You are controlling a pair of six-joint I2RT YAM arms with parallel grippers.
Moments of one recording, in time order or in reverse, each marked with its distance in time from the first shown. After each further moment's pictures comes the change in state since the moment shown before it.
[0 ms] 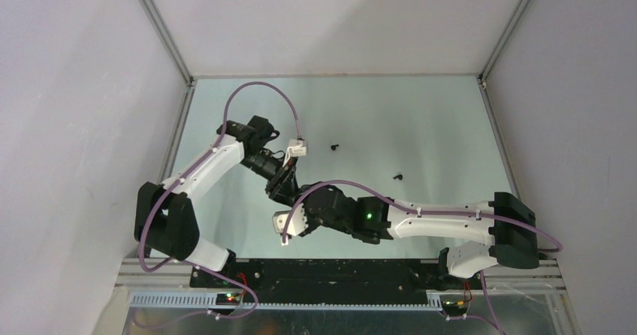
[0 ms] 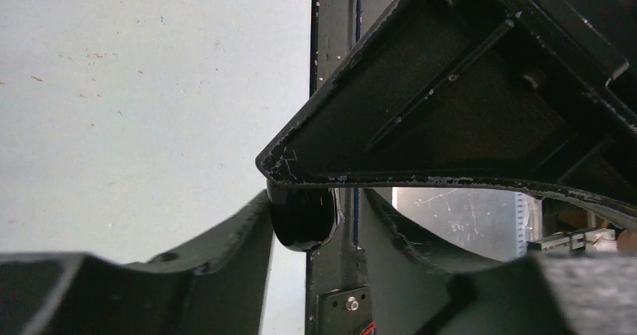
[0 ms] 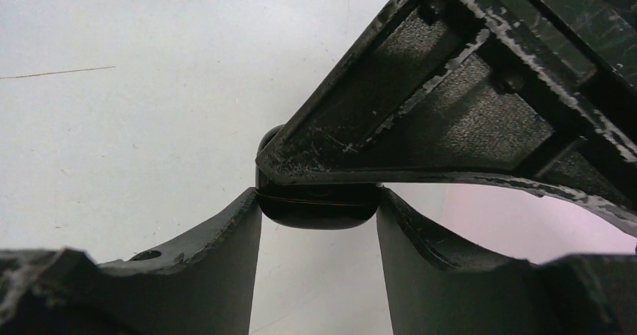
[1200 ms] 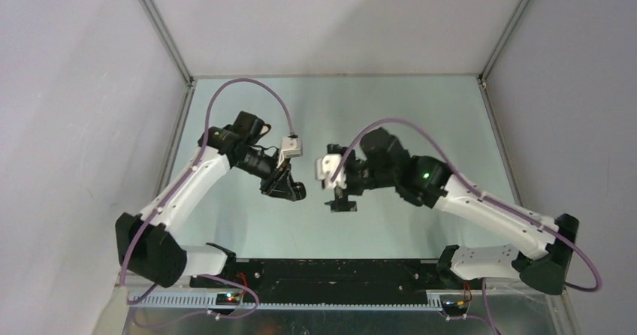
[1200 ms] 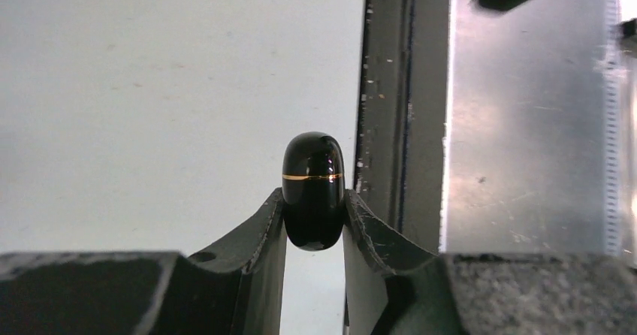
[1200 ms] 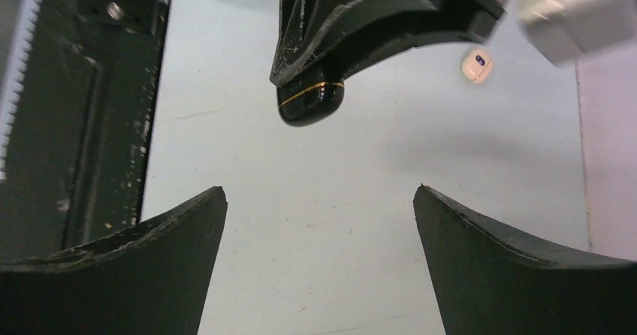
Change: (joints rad) left arm -0.005 -0.148 -0.010 0.083 -0.085 -0.053; right arm -0.301 -0.219 0.129 -0.299 -0.572 0.226
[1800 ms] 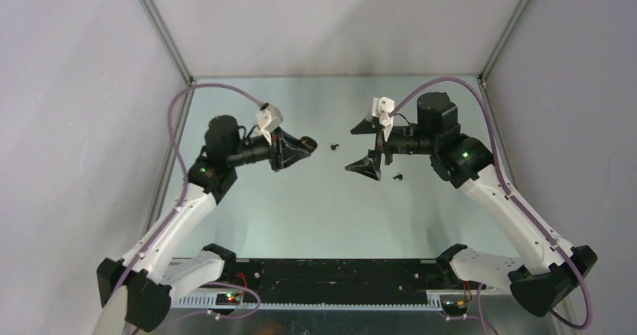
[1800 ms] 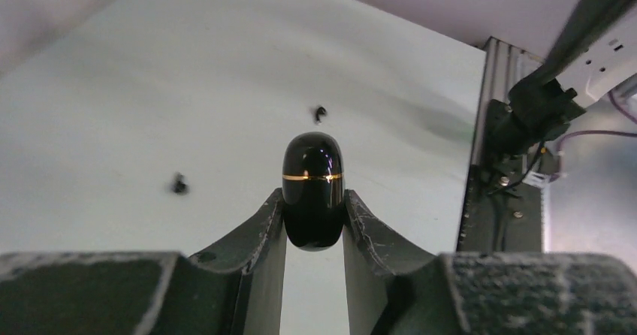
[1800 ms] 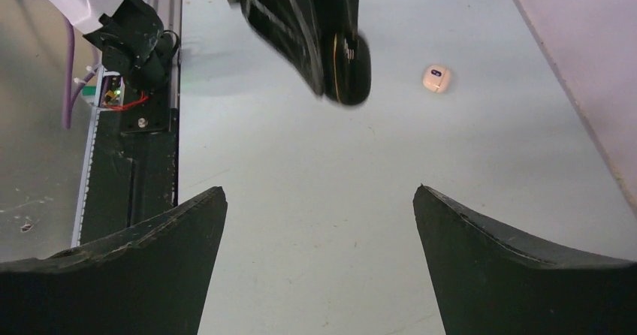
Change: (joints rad) left arm 0.000 -0.331 -0.200 1.001 -0.170 -0.732; right arm -0.478 -0.091 0.089 0.021 -0.484 0.270
